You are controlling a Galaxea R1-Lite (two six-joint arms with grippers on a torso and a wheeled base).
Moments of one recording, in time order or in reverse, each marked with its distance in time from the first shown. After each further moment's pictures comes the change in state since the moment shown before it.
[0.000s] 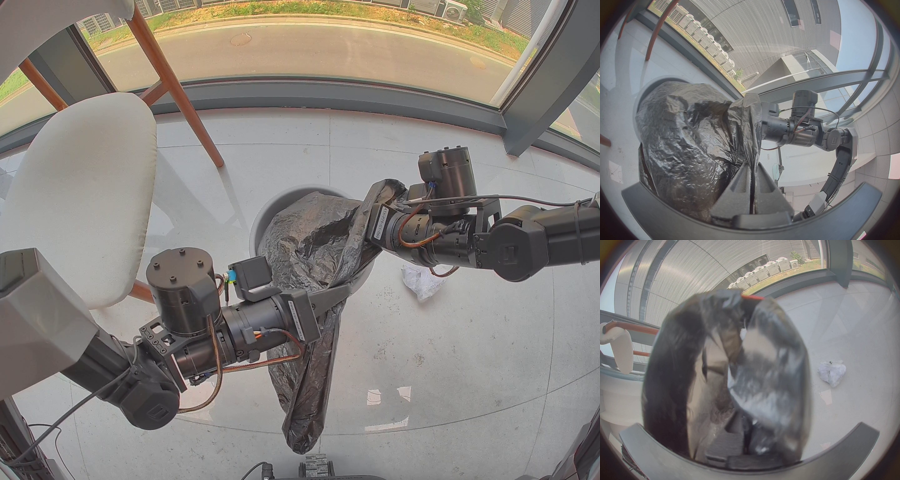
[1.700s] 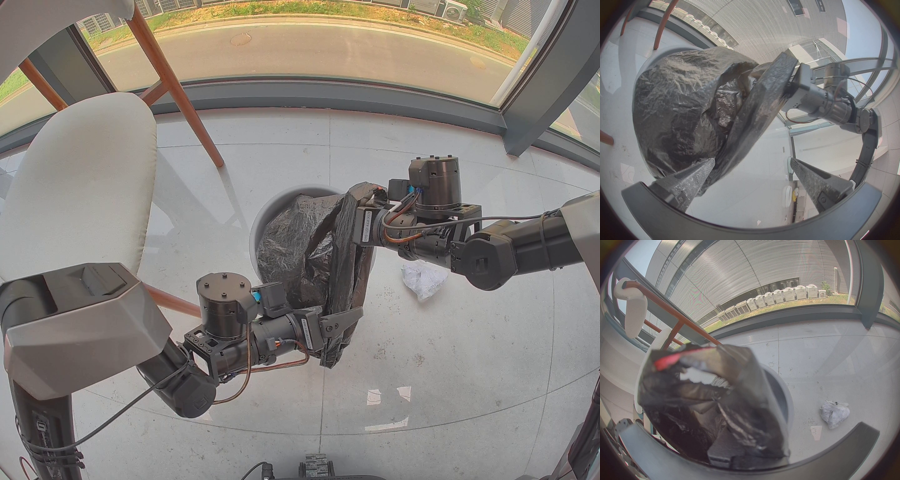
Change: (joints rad) left arm 0.048 0.273 -0.150 -0.001 0.019 0.097; right arm -0.019 0.107 -0.013 -0.232 0.007 -0.331
